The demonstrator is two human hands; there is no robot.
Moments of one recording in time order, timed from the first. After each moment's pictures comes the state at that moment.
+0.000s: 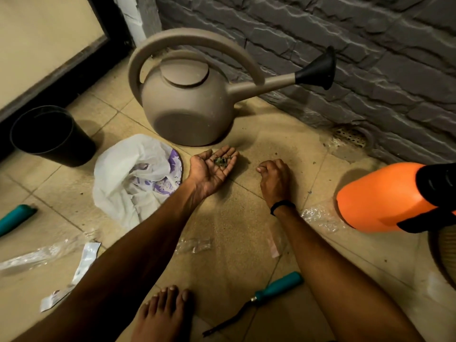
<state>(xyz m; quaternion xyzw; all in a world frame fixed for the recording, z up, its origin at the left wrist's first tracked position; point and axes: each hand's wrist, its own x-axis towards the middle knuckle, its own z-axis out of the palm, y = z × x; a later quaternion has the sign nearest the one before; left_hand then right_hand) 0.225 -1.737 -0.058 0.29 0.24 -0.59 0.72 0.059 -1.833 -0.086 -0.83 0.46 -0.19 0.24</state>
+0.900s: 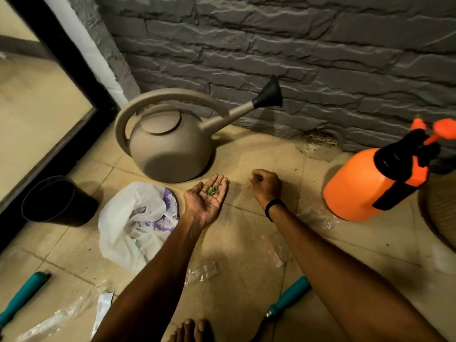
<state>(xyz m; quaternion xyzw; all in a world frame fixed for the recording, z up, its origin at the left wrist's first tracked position) 0.211 -1.736 -0.046 0.28 0.23 -0.58 0.73 0.069 -1.843 -0.050 -0.68 0.57 -0.23 0.40</state>
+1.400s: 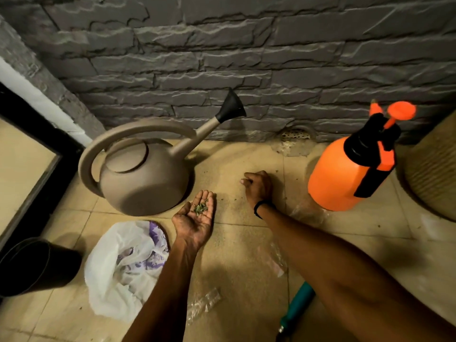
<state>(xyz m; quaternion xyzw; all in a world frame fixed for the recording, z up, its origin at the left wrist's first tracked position) 0.214 -1.751 -0.053 0.28 0.22 -0.59 0.72 0.068 -1.883 -0.080 -0.63 0.63 -0.24 0.39</state>
